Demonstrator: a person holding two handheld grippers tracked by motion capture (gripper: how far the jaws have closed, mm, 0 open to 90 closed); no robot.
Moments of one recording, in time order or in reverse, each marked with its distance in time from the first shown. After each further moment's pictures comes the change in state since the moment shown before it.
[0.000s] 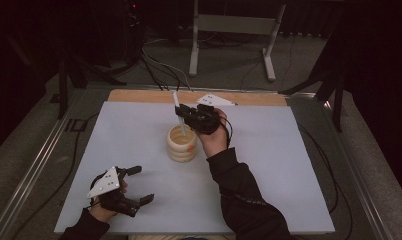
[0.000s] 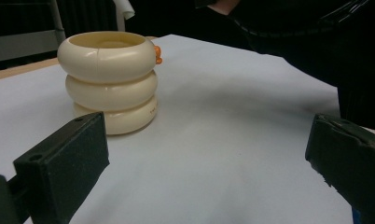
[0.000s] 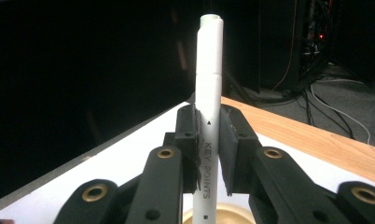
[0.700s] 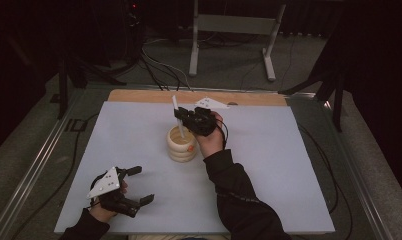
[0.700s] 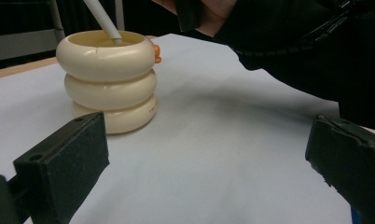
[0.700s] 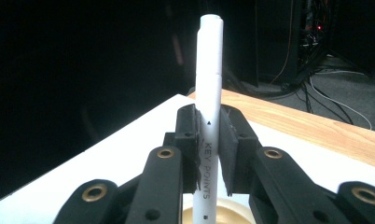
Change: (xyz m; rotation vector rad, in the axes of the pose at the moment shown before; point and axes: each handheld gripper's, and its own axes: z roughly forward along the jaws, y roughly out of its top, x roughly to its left) left arm -0.001 -0.001 0.000 0.004 -0.001 0.000; right arm -0.011 -0.021 0.019 0.015 -0.012 0.030
